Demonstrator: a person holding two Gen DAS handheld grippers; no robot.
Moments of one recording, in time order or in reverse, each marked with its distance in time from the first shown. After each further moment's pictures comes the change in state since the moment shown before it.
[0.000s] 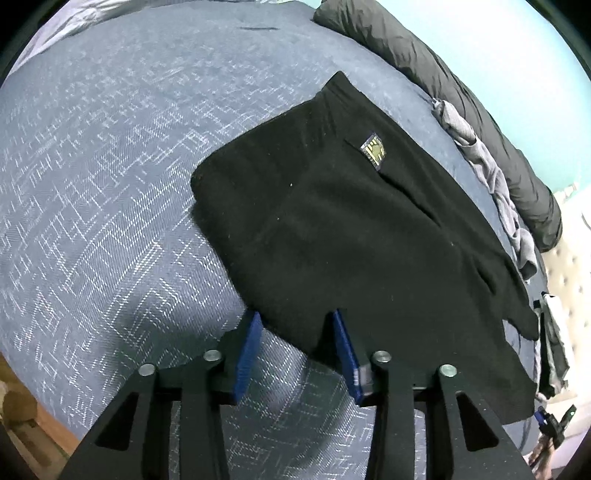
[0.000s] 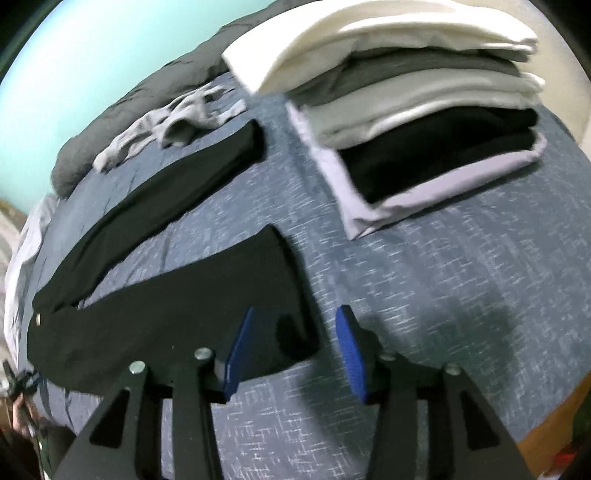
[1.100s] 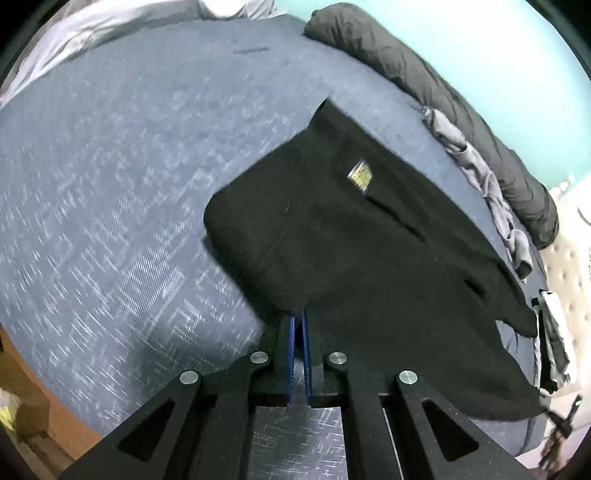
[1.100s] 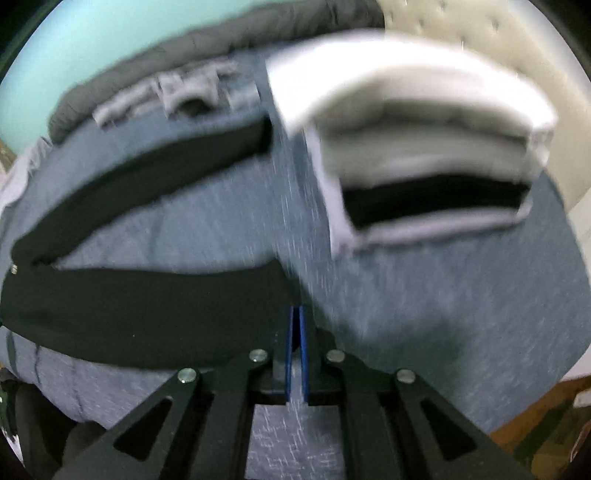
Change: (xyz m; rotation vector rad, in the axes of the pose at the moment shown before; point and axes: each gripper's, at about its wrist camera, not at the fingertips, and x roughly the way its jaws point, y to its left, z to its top) left arm -0.029 -0.004 0.008 0.025 -0.027 0.005; right arm -0.011 0.010 0.011 -0.138 0.101 -0.158
